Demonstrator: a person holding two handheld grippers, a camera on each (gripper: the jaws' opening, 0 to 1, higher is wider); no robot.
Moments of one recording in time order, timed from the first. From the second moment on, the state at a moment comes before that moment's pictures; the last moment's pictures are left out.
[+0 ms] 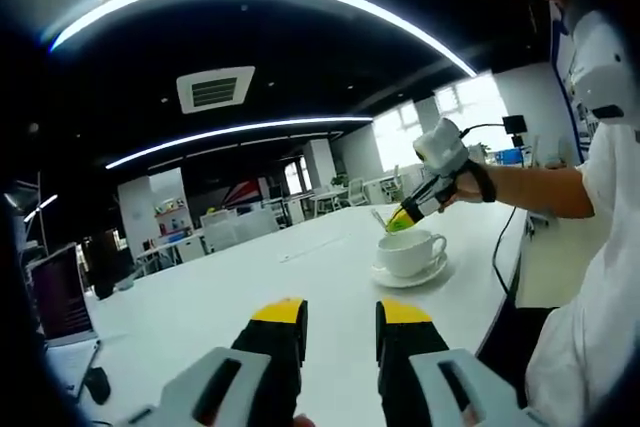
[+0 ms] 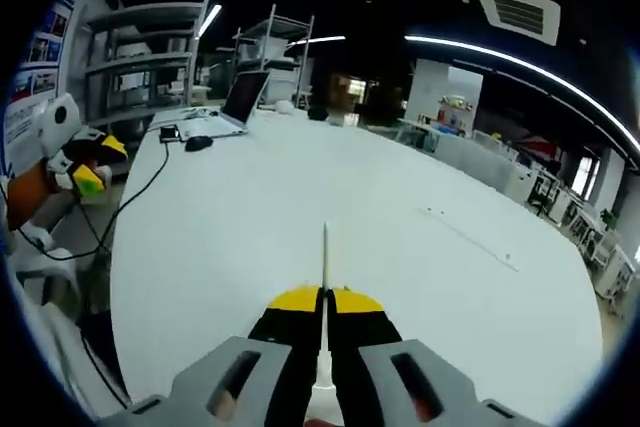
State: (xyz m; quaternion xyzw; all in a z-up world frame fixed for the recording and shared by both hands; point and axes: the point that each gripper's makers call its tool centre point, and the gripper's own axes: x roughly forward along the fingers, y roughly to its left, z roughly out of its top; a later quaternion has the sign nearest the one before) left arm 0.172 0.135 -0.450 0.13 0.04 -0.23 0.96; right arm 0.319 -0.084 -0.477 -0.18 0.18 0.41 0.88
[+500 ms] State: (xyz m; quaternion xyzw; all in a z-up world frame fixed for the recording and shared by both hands) left arm 0.173 0.138 -0.453 0.13 0.04 -0.23 0.97; right arm 0.312 -0.068 -0.485 -0.19 0.18 0.43 0.86
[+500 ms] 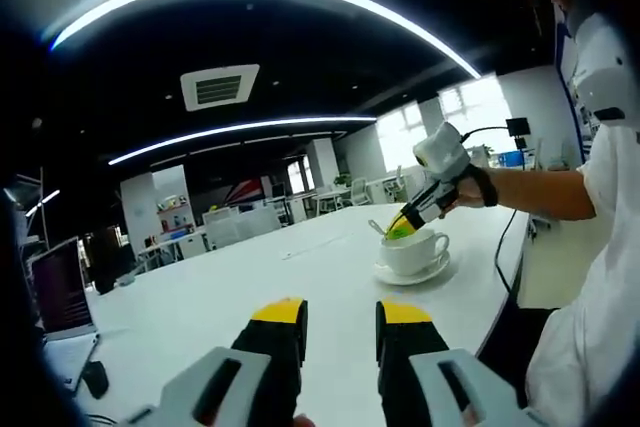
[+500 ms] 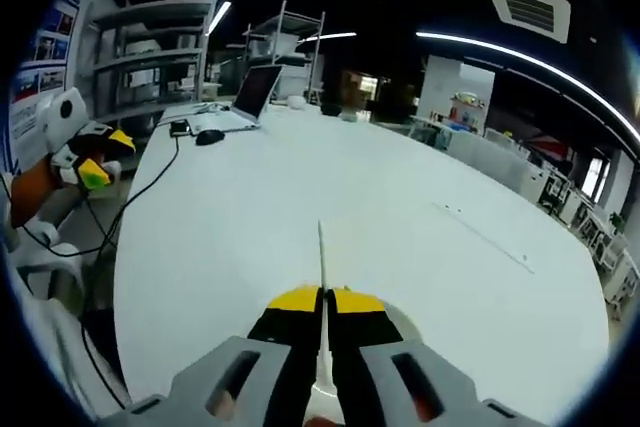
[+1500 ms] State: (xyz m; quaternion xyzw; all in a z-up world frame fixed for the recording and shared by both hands) left arm 0.180 0.136 -0.446 0.11 0.03 -0.22 0.97; right arm 0.305 -0.152 -0.409 -0.14 0.08 0.37 0.91
